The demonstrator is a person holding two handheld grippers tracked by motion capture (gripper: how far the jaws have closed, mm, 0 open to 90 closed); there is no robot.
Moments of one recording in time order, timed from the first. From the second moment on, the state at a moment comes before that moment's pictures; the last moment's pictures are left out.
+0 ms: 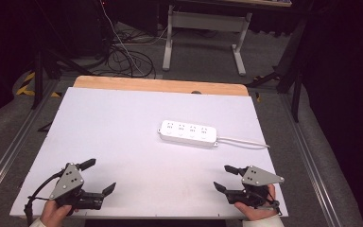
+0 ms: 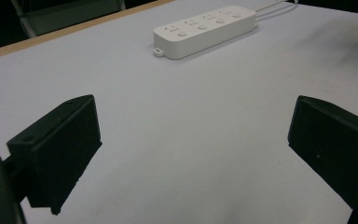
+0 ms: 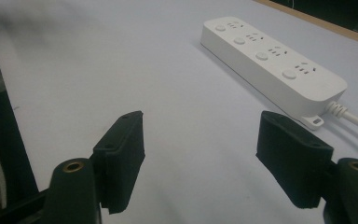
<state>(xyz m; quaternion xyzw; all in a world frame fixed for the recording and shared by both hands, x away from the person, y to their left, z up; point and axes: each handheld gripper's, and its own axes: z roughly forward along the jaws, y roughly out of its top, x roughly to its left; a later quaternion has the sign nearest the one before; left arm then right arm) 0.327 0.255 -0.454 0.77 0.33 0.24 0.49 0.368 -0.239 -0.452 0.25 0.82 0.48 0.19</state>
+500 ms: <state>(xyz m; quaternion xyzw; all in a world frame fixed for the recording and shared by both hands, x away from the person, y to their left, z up) 0.323 0.258 -0.452 0.77 0.32 0.27 0.49 0.366 -0.237 -0.449 0.24 0.82 0.48 0.19</state>
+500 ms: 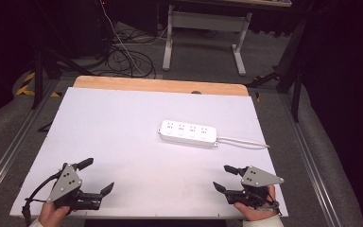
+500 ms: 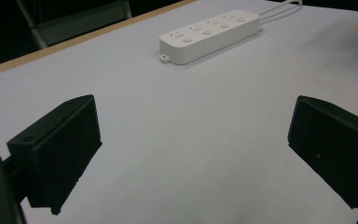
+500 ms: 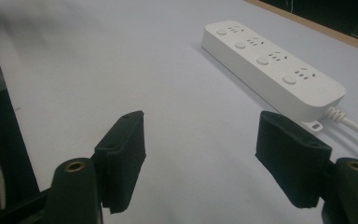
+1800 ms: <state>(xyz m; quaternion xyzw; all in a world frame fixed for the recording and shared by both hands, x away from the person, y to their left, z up) 0.323 0.260 -0.451 0.77 0.32 0.27 0.48 0.410 -0.218 -0.384 0.25 0.84 0.45 0.20</state>
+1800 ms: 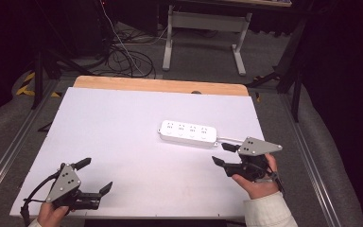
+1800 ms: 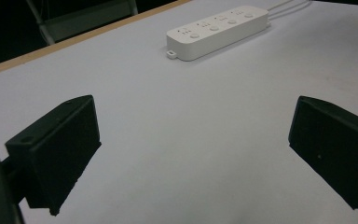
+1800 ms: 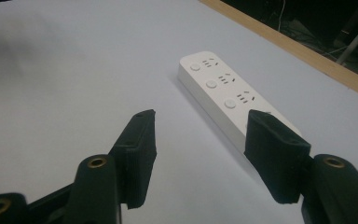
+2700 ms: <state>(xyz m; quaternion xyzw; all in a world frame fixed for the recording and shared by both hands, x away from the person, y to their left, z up) 0.323 0.260 -0.451 0.77 0.32 0.27 0.48 0.466 -0.211 -0.374 0.27 0.84 0.43 0.19</state>
